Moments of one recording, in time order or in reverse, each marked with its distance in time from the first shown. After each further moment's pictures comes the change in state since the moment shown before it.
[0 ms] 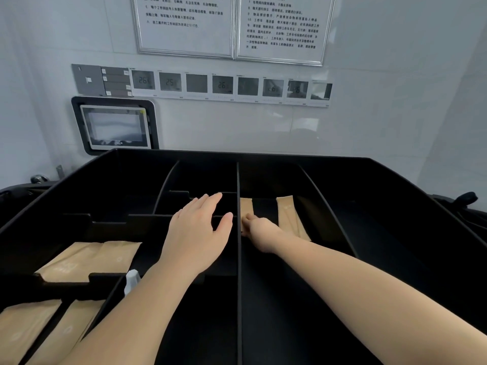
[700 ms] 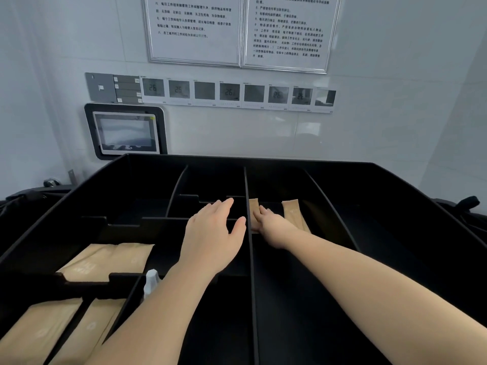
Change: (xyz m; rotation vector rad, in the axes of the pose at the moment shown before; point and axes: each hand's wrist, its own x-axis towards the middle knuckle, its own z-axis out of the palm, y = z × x) left_hand 0.003 -0.006 0.009 0.014 0.027 0.044; right_hand -0.011 0.006 -0.012 0.130 0.173 -0.053
